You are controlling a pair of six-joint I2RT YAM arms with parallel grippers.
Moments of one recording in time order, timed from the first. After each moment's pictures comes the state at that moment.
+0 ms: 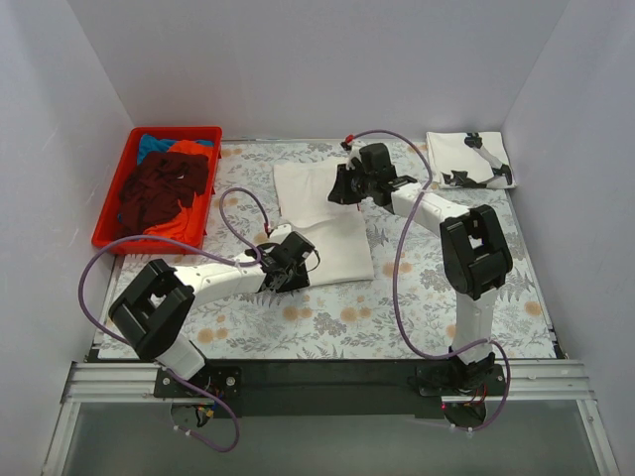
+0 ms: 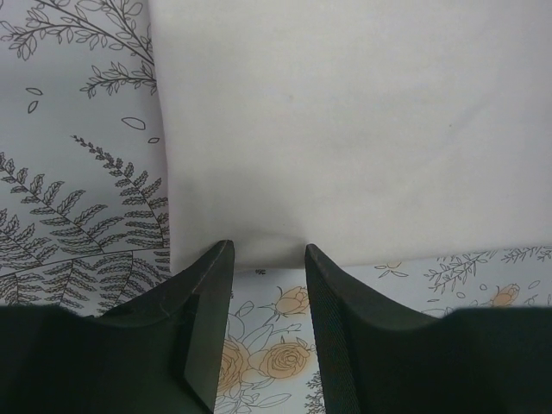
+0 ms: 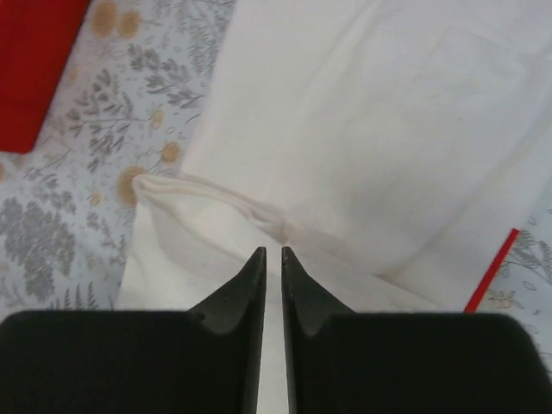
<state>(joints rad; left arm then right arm) -0.81 1.57 0.84 -0.35 -0.29 -0.92 0.48 1.99 1.47 -0.09 -0.33 0.29</state>
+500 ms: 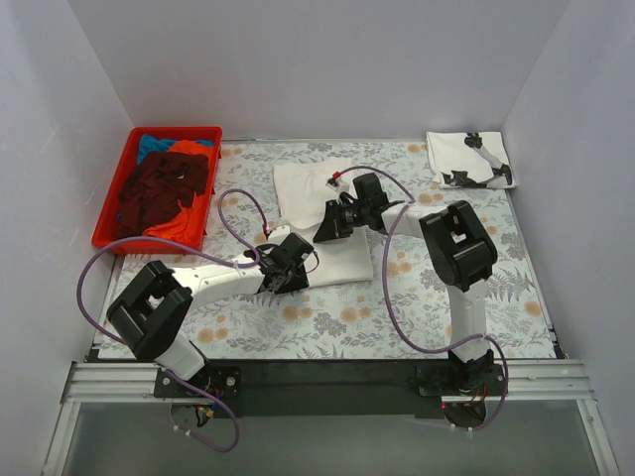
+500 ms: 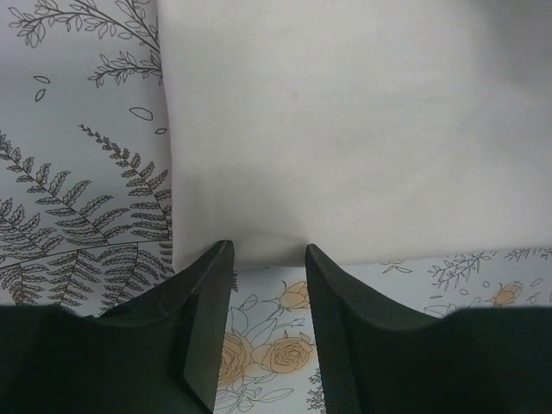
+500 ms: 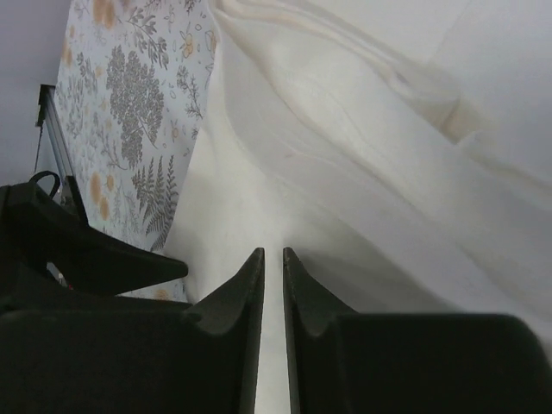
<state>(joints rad) -0.81 1.55 0.83 -0.36 -0.29 -0.94 0.50 2.03 1.22 0.09 -0.79 0.37</state>
